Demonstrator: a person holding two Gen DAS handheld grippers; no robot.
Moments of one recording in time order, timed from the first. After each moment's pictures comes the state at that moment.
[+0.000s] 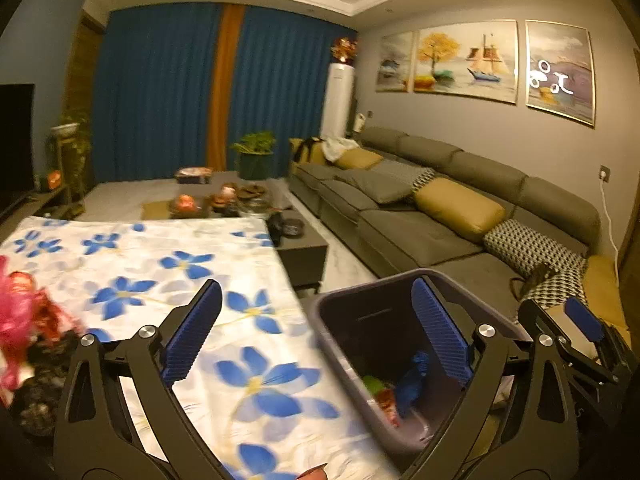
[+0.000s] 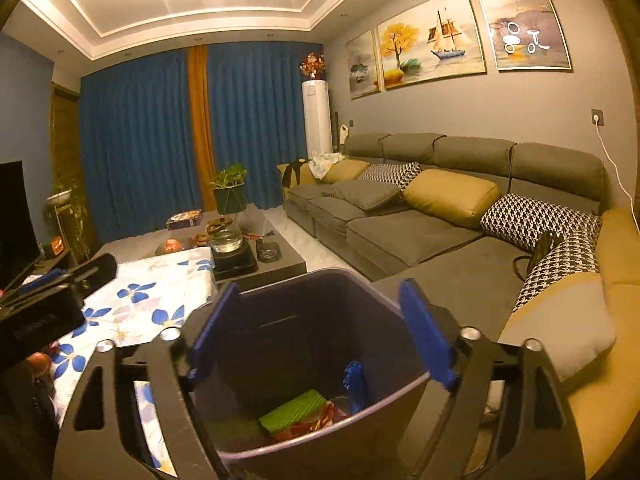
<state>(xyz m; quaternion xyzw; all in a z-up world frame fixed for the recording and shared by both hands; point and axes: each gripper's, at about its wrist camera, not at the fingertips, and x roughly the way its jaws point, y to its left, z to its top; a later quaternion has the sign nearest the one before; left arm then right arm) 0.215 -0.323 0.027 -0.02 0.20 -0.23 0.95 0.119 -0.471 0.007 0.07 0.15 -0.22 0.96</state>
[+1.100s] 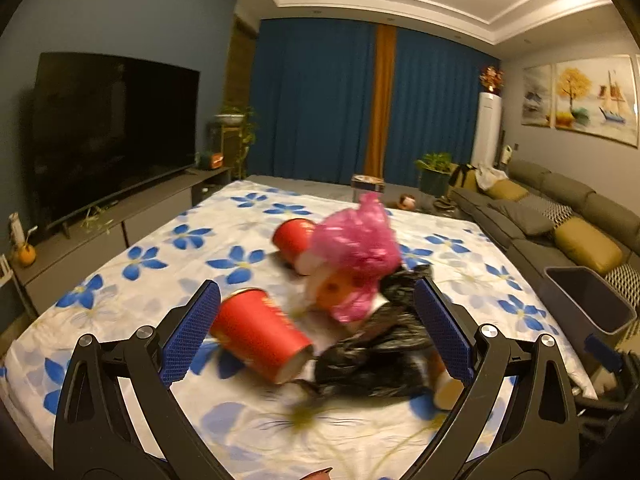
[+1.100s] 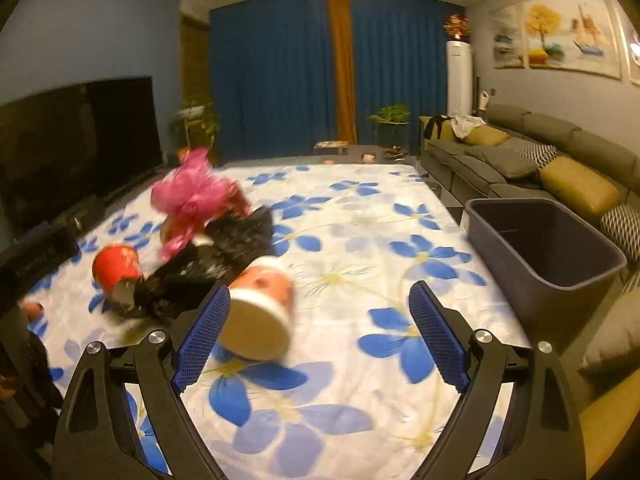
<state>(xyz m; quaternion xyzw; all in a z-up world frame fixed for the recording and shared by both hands) 0.121 -0.015 0.002 -0.06 0.18 0.03 0.98 0.121 -0.206 -0.043 0.01 0.26 0.02 0.97</state>
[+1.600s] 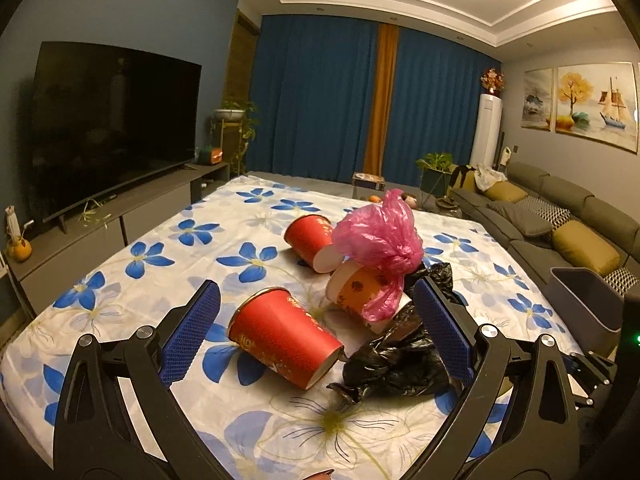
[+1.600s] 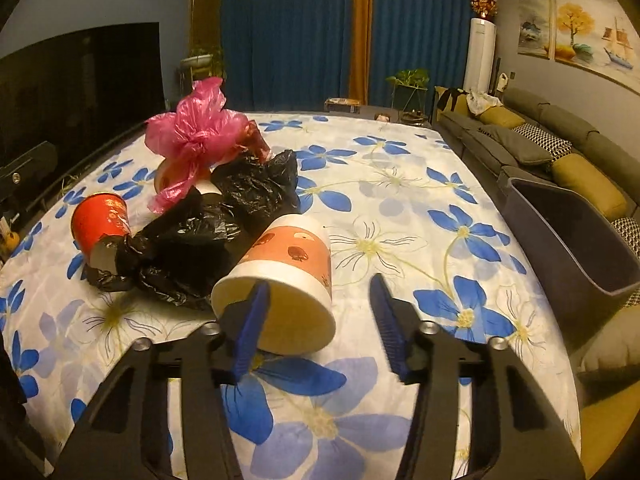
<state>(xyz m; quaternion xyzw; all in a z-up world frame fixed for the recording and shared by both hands) 0.132 0.008 -0.009 -0.06 0.19 0.02 0.98 0.165 -0.178 -0.072 -0.03 0.33 0.03 0.94</state>
